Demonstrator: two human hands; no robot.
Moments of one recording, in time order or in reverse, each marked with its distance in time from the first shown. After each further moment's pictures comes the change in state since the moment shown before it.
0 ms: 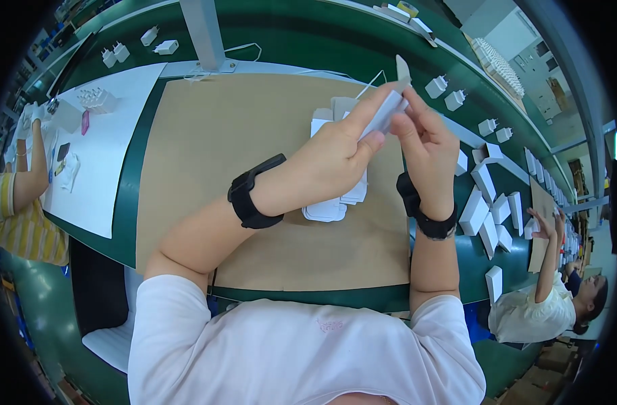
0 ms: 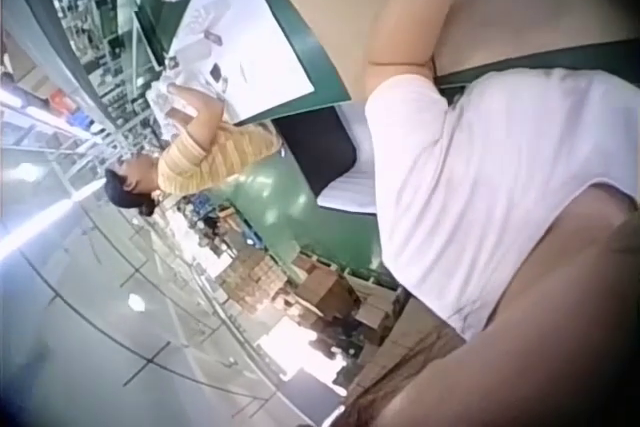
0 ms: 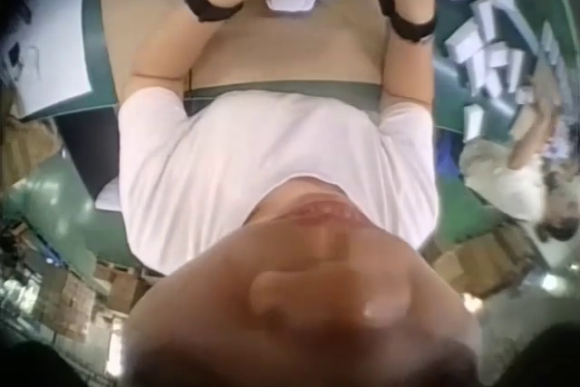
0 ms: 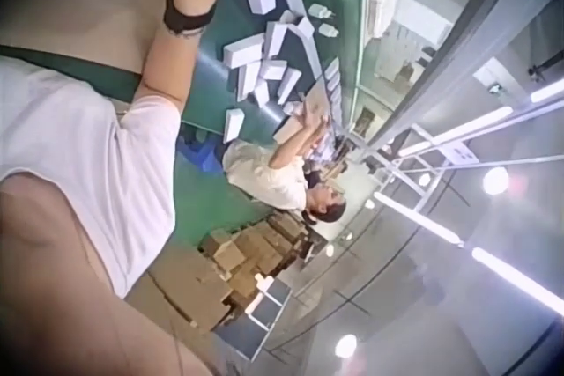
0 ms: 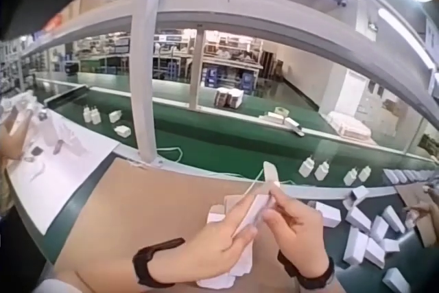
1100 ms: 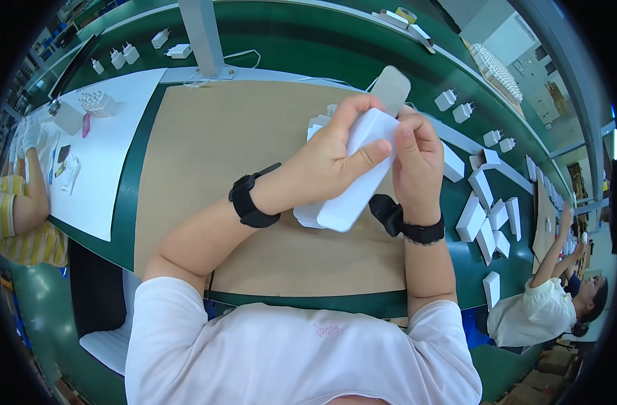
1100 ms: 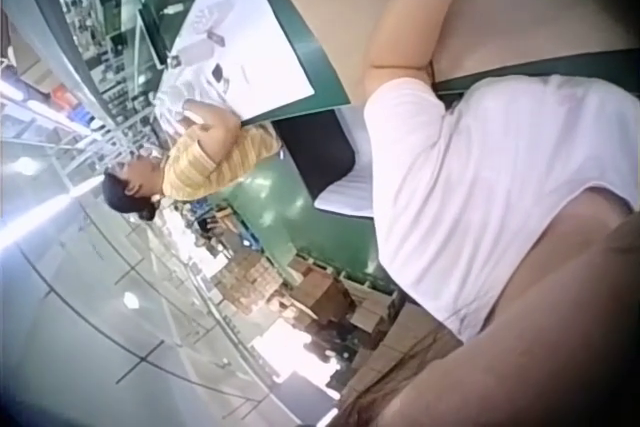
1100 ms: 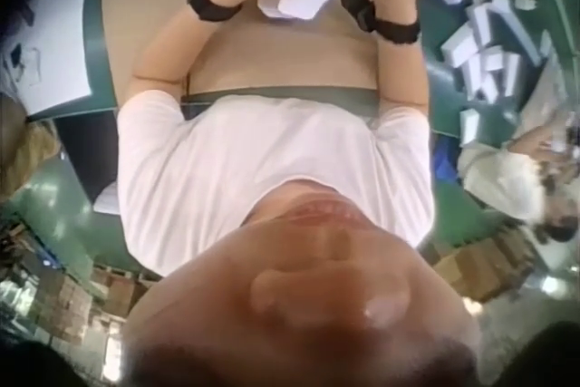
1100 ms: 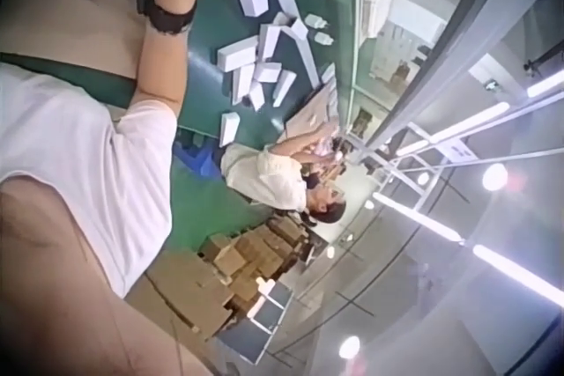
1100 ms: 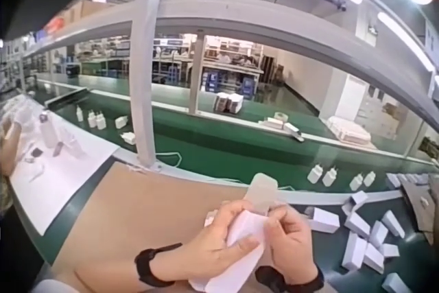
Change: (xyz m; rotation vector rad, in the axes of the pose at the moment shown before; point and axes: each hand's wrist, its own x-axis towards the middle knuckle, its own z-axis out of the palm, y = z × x) left_hand 0.004 -0.016 0.004 -0.279 -0.001 0.024; right_hand -0.009 0.015 0.006 0.811 -0.056 0.191
